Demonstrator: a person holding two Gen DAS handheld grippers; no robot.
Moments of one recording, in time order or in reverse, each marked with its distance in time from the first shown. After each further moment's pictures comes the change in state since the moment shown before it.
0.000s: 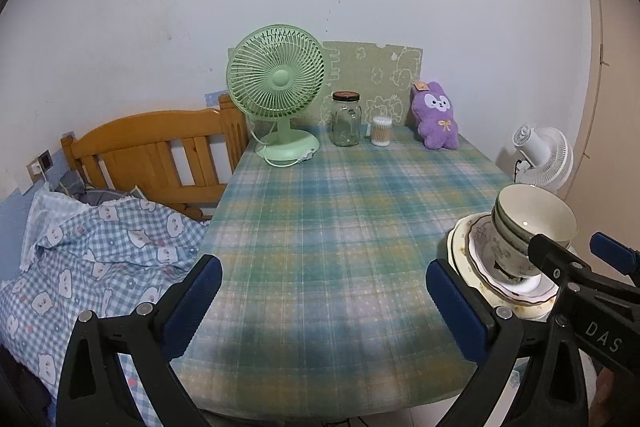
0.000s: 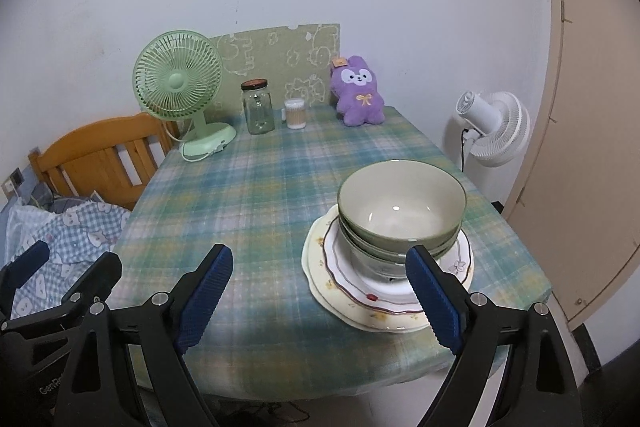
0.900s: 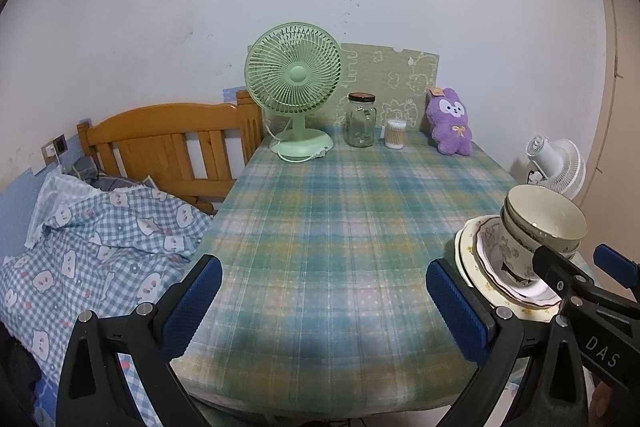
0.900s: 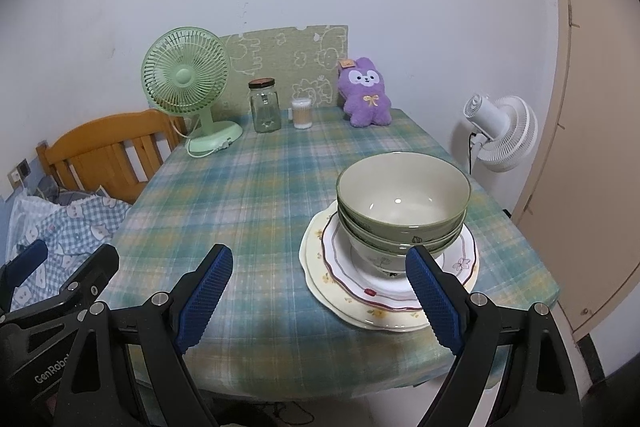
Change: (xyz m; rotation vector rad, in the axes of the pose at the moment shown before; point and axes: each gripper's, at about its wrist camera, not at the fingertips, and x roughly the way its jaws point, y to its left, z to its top) left arm -0.001 -0.006 -0.016 -0.059 -0.023 0.051; right arm 0.006 -0.006 -0.016 -0.027 -0.021 0.029
